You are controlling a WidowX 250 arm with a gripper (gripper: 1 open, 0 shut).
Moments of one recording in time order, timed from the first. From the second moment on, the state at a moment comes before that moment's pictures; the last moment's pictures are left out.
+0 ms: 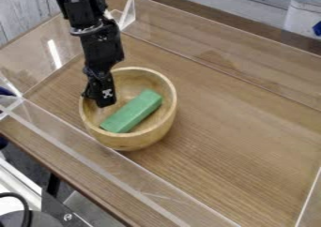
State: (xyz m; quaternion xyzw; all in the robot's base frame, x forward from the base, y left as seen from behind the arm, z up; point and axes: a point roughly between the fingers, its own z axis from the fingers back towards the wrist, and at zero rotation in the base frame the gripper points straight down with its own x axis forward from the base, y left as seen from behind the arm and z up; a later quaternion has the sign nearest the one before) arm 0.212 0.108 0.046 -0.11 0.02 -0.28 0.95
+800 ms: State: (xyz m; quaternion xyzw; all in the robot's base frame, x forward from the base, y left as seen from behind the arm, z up) arm 0.213 0.115 0.034 -0.12 0.01 -0.32 0.94
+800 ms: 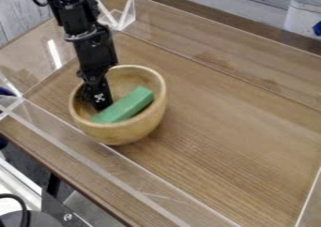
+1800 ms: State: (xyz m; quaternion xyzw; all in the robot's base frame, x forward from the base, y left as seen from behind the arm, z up) arm 0.223 0.087 0.021 -0.14 -0.01 -0.33 0.93
